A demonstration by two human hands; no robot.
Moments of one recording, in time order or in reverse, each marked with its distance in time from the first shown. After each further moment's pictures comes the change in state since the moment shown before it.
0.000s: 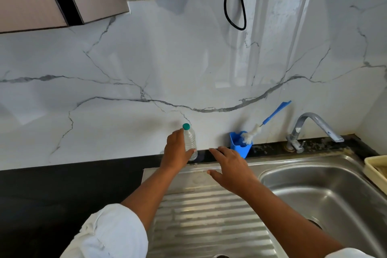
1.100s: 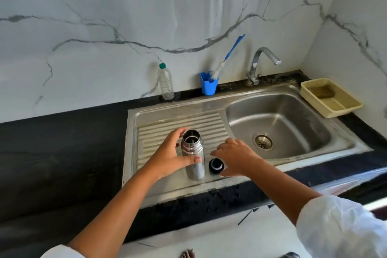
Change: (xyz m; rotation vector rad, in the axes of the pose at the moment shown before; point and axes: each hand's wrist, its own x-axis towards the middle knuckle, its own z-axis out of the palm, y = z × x) left_hand -0.287 0.044 -0.036 -0.477 -0.497 0.049; right_hand -0.233 0.020 0.043 -0.484 -0.424 -0.147
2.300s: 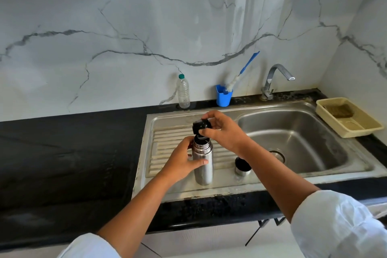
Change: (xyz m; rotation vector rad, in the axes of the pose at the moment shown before) left_hand -0.011 -0.001 0.027 -0.021 0.221 -0.027; right_hand -0.003 -0.027 -0.101 1.448 0.465 -0.023
